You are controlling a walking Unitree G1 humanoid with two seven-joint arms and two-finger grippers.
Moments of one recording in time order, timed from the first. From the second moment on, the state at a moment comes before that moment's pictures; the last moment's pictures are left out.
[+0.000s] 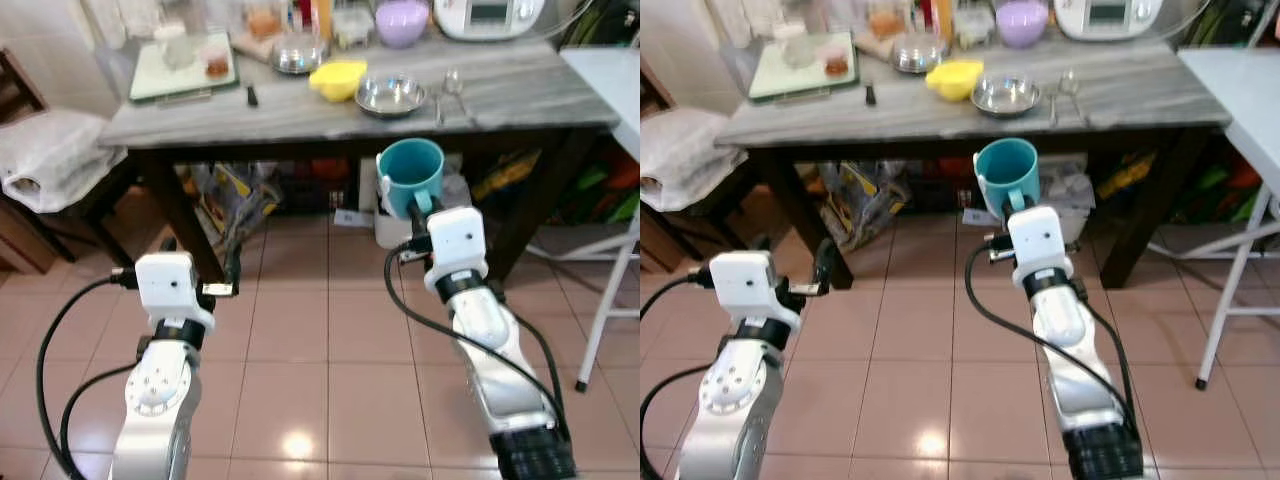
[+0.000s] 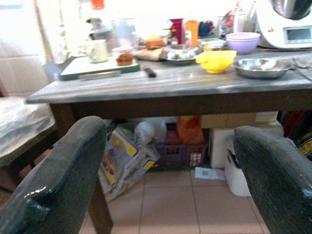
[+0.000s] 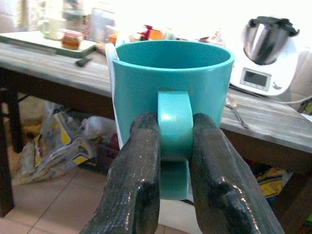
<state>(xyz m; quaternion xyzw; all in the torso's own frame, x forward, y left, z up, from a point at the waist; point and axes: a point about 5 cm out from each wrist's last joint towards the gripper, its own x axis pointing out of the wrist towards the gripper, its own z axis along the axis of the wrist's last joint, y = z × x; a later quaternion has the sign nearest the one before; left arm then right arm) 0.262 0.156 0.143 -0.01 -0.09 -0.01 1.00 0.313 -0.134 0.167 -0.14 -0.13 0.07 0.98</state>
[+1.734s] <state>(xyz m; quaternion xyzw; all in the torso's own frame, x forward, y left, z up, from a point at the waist) 0.254 0.156 0.143 -0.01 -0.09 -0.02 1.00 0.313 -0.132 0.168 -0.14 -0.13 0.07 0.98</state>
